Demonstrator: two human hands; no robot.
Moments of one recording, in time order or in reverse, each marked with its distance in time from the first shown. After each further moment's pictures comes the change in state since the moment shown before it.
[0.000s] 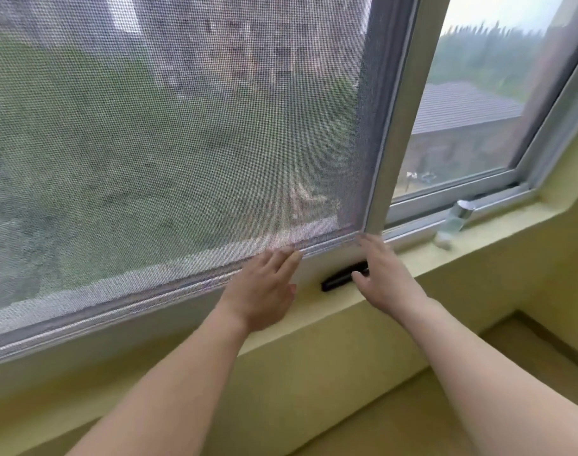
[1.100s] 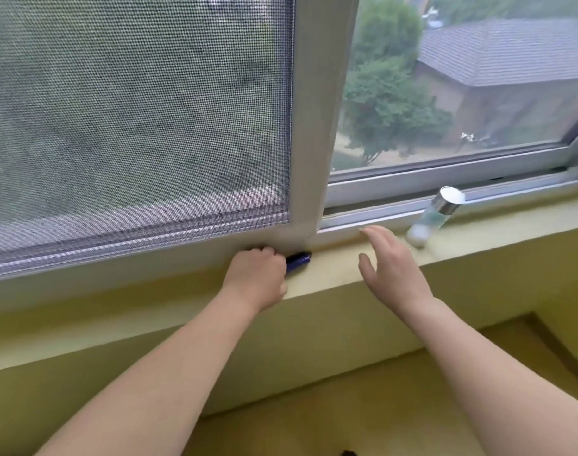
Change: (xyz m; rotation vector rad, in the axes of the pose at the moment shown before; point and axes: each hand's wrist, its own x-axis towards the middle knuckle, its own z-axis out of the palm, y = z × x) left_hand 0.158 0.108 0.134 0.117 -0.335 -0.394; right_hand 0.072 0.222 -0.001 0.014 -0.007 -0.181
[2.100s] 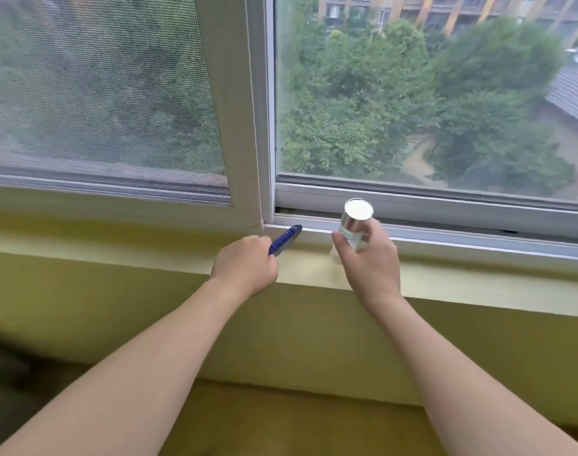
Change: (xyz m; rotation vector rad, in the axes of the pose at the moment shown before) left_hand 0.040 0.129 -0.015 -0.253 0.114 -0.551; right_hand 0.044 0.100 -0.035 0.529 0.051 0.033
